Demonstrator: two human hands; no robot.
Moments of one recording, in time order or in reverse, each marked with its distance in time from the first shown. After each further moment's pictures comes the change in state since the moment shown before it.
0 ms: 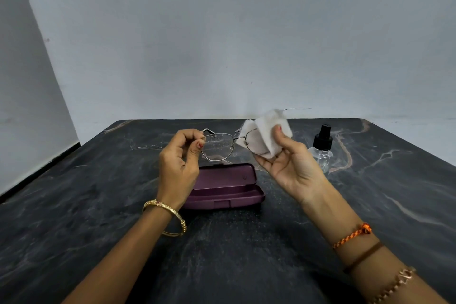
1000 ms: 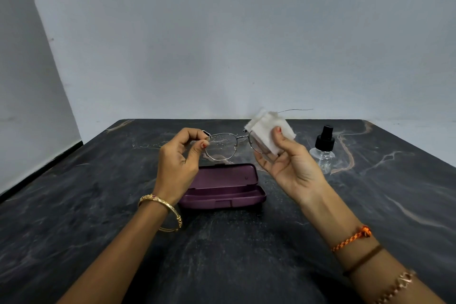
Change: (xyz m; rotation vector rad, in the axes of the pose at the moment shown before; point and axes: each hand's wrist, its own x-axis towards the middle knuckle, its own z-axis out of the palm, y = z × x) left_hand 0.006 0.002 -0.007 0.015 -0.086 -0.070; right_hand -0.002 0.002 0.002 -0.043 -0.001 -0.029
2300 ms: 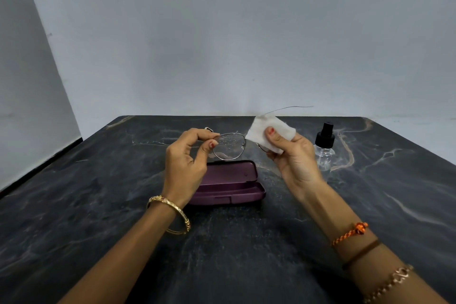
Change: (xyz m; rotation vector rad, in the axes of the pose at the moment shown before) left_hand -0.008 0.013 0.012 0.072 0.040 0.066; right_hand -0.001 0.001 -0.002 -0.235 0.016 -0.227
